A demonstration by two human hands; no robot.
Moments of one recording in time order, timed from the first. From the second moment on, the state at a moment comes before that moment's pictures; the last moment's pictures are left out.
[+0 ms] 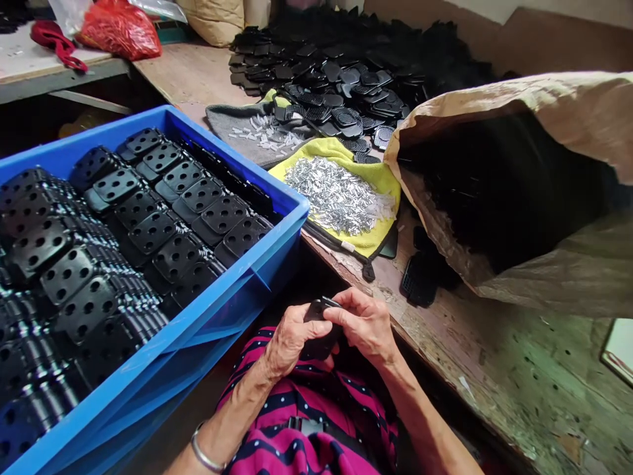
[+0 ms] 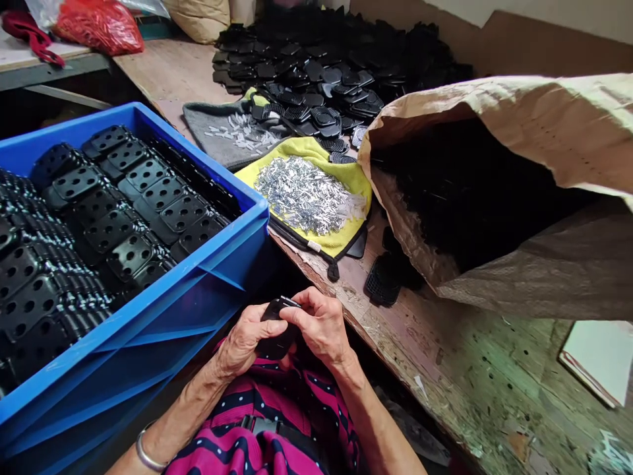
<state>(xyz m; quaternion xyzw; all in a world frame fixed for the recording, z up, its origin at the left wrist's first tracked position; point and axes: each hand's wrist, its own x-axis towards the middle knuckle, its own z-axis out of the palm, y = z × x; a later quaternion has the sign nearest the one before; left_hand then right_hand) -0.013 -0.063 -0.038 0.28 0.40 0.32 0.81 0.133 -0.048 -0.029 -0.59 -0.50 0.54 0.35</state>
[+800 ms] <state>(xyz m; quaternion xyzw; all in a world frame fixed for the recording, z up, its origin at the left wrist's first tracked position) -0.008 -0.023 -0.008 0.42 0.57 0.27 0.65 0.168 0.092 0.002 -0.73 -0.67 0.08 0.07</state>
